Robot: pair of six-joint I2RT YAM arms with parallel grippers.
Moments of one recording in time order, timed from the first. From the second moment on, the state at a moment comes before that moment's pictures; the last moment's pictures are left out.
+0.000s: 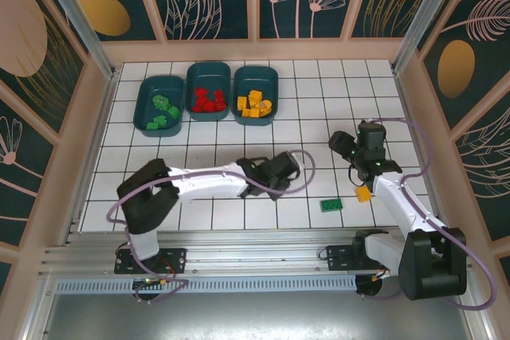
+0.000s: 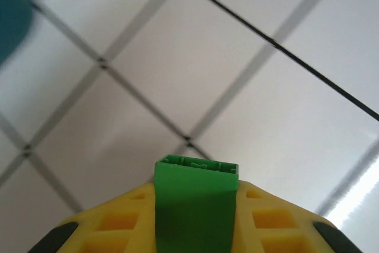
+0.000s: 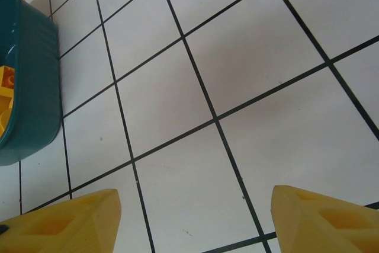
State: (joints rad) left arm -0.98 1.74 1.21 -0.42 -0.22 -0.11; right arm 0.12 1.08 0.57 -0.19 -0.05 0.60
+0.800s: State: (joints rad) left arm 0.04 1.93 1.58 -0.65 -0.20 -0.39; right arm 0.29 1.10 0.58 -0.17 -0.05 0.63
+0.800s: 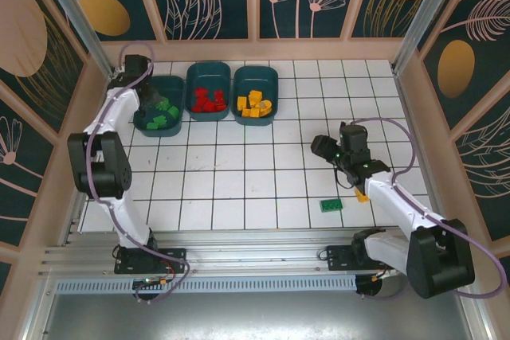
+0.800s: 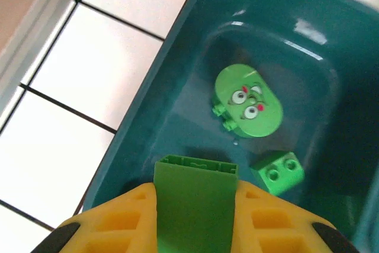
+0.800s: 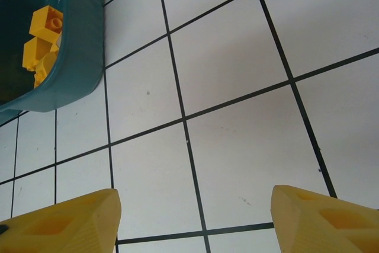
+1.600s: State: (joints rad) left arm 0.05 1.39 0.96 -0.32 0.14 -0.64; right arm 0.36 1.01 0.75 -0.85 0.24 1.09
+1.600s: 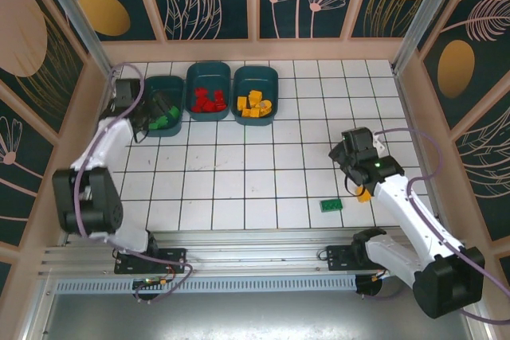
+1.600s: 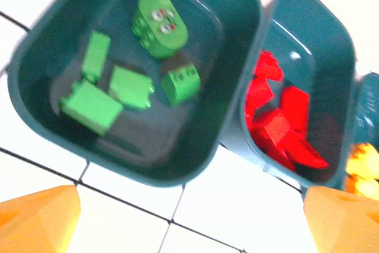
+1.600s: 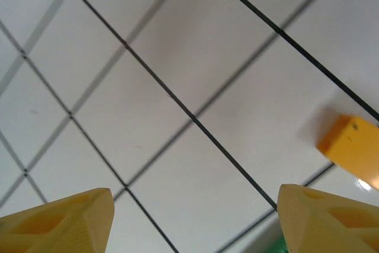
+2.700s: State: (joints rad) left arm 0.04 0.80 0.59 -0.27 0.54 -0.78; right arm 0.43 1.13 0.51 -0.79 -0.01 1.37
